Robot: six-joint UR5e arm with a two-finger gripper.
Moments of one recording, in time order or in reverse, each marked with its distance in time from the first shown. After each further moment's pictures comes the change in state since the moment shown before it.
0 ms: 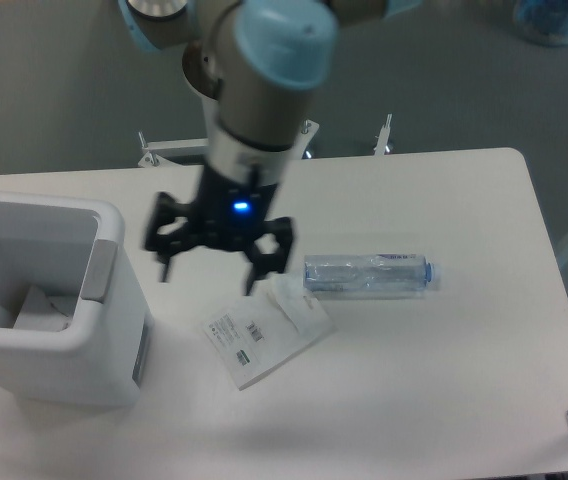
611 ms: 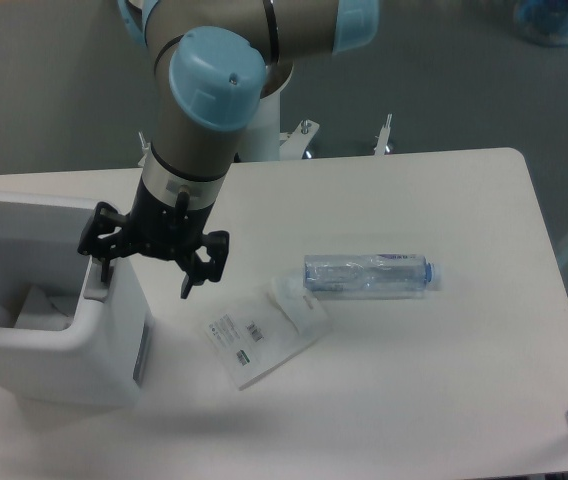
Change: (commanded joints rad) arm -0.303 0.002 -0.048 -0.006 0.000 -0.256
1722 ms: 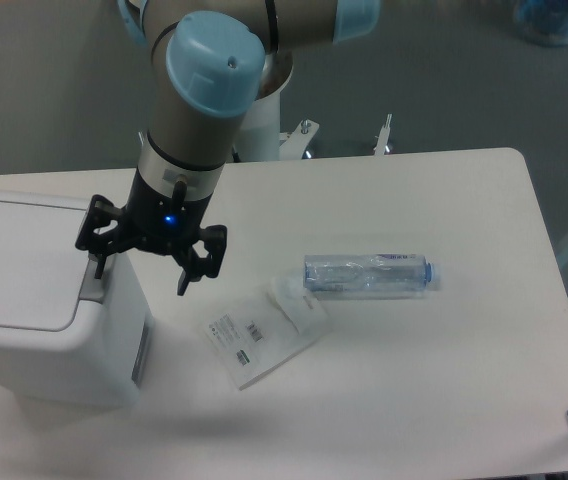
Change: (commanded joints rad) arm -0.002 -0.003 0.000 0.002 -0.005 -0.003
